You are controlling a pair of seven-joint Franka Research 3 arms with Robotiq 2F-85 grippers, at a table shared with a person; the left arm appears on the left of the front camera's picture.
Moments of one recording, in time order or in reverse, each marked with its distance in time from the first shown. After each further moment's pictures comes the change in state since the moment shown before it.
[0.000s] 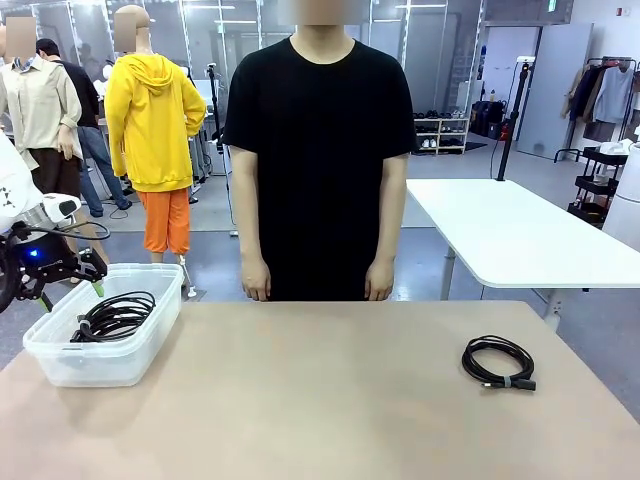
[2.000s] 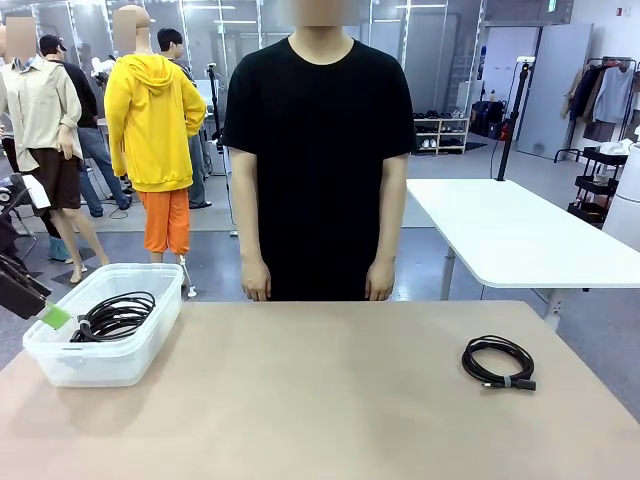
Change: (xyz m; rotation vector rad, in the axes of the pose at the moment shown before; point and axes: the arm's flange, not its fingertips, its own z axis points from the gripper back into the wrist) left arm -0.220 -0.003 0.140 -0.304 -0.245 -1.145; right arm 0.000 0.000 0.000 0.000 0.000 0.000
